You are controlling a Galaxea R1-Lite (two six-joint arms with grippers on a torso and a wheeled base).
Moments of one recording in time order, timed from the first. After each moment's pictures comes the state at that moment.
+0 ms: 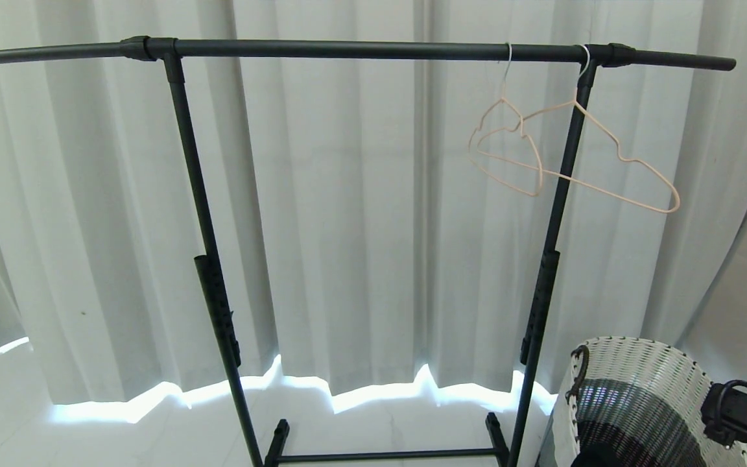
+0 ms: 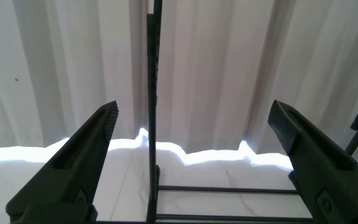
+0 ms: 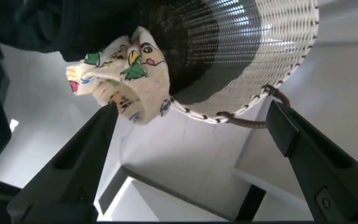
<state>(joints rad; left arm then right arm) 0.00 0.00 0.00 0.02 -0.02 -0.02 -0.09 1.36 -0.28 -0.11 0.04 -0.86</state>
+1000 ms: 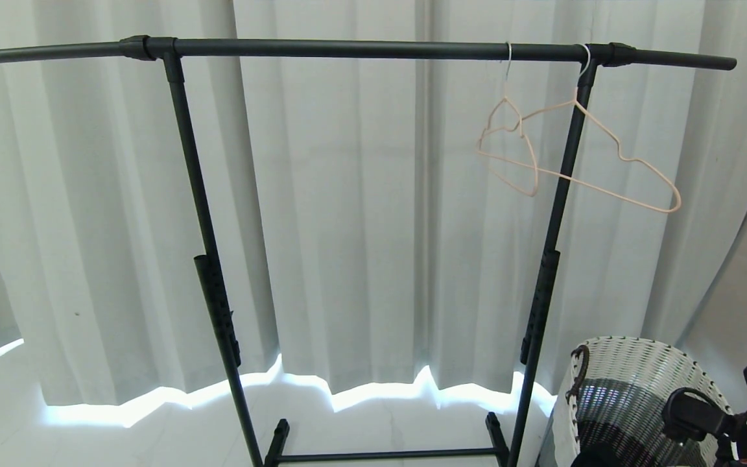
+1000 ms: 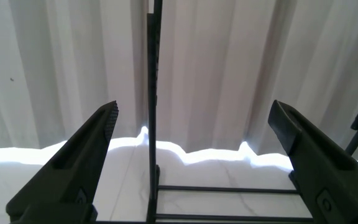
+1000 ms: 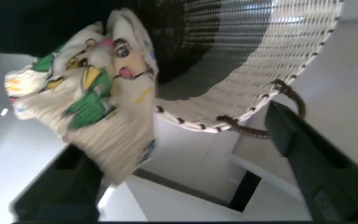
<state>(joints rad) 0.00 0.00 0.00 0.02 -0.02 -0.02 -0.10 1.74 -0.20 -0.52 -0.06 -0.88</state>
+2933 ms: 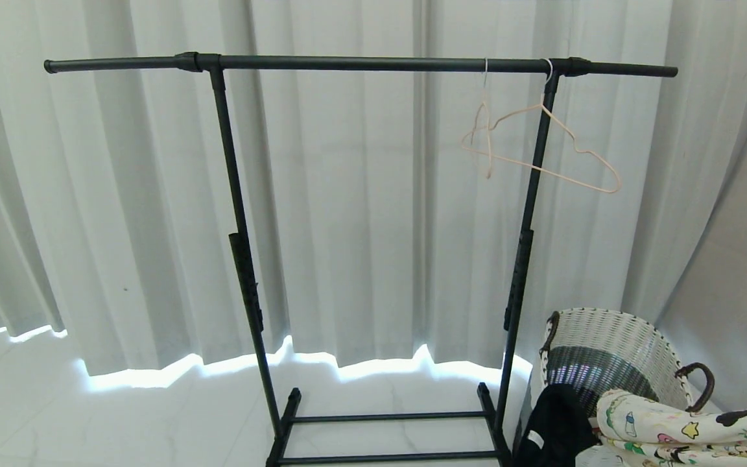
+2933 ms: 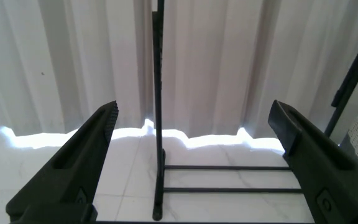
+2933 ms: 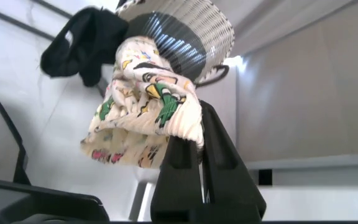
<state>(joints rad) 0.00 0.00 0.00 0.02 -0.03 0.01 -0.10 0.74 -0.70 0.52 0.08 -0.61</state>
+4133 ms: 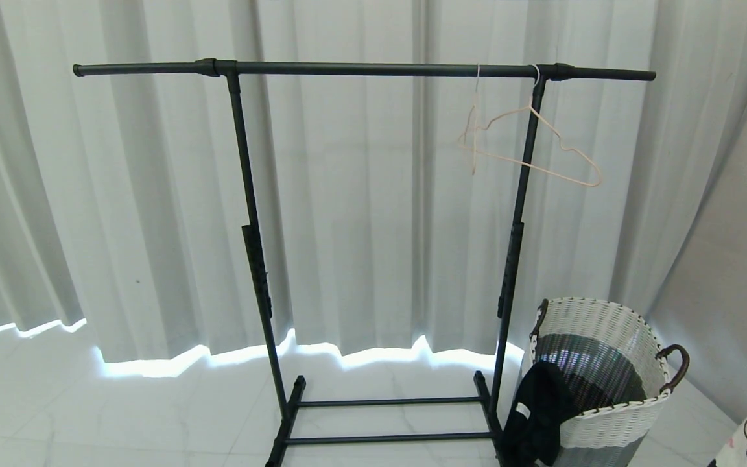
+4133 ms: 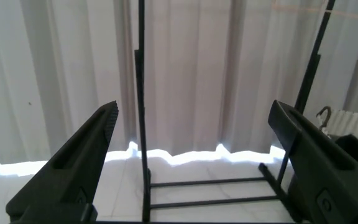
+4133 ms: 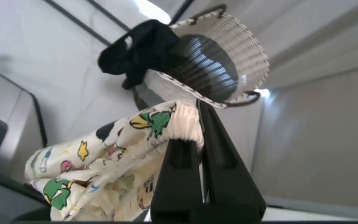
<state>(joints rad) -0.02 0.12 -0.19 -0.01 -0.11 -0.01 0.12 0.88 -0.72 0.44 0.12 -0.59</state>
